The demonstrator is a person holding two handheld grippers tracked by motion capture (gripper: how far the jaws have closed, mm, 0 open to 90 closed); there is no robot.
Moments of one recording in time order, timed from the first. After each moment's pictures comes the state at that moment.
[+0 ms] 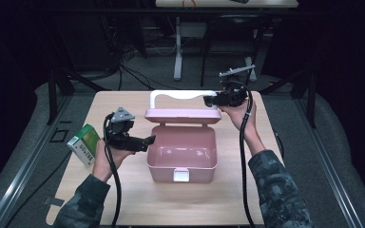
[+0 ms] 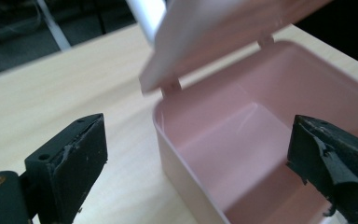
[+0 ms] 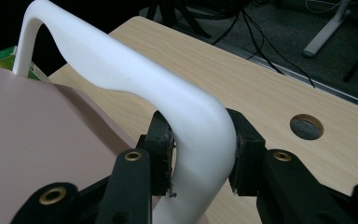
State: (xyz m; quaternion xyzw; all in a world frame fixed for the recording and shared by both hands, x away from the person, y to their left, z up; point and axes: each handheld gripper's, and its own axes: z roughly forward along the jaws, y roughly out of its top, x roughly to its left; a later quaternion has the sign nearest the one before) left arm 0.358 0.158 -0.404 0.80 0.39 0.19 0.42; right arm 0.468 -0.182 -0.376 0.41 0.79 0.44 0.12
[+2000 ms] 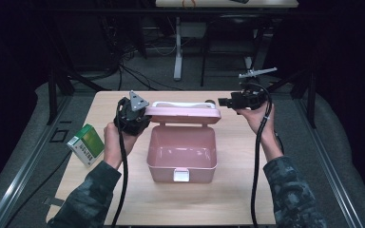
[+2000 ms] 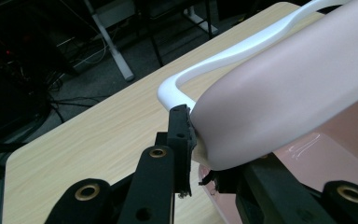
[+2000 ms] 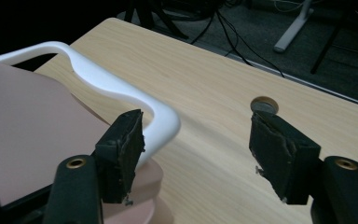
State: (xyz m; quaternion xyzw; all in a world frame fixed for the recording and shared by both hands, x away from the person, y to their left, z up) left arm 0.374 0.124 -0.381 0.79 0.38 0.31 0.36; right arm 0.451 -0.228 -0.371 0.44 0.77 0.43 0.15
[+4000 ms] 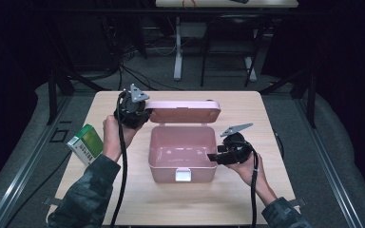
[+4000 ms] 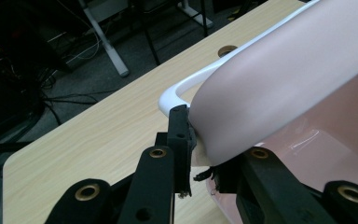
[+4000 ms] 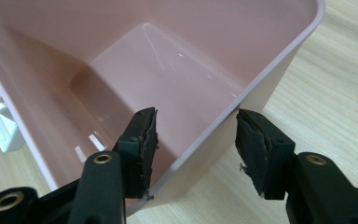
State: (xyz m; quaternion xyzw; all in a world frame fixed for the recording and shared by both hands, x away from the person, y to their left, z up) left arm 0.393 0.126 -0.373 0.81 0.37 0.30 0.35; right arm 0.357 -0.193 -0.479 0.38 0.85 0.36 0.07
